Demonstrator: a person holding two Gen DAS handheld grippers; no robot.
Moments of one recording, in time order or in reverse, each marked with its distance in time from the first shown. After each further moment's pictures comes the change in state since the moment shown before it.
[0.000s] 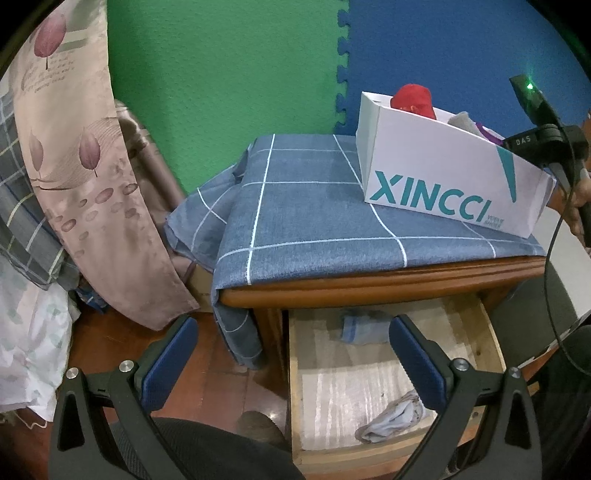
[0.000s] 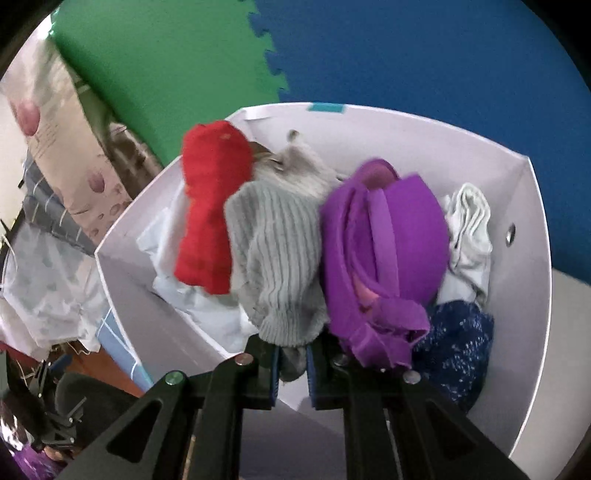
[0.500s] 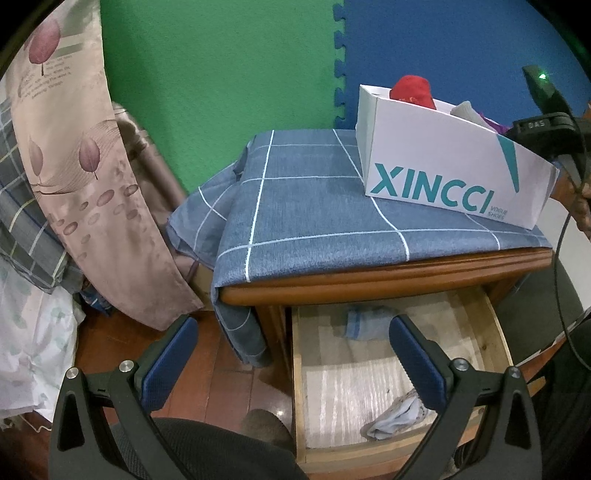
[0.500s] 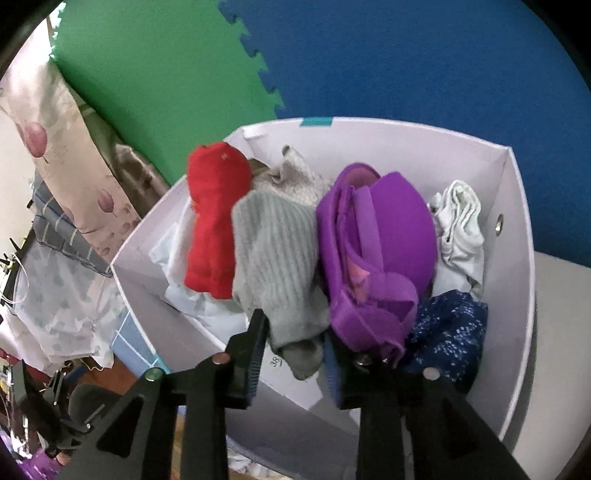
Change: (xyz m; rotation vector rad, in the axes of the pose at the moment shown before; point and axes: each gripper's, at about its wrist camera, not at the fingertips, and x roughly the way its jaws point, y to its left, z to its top) left arm 0.004 -0.003 0.000 0.019 0.014 0.013; right arm -0.014 -0.011 -0.017 0.035 -0.082 0.043
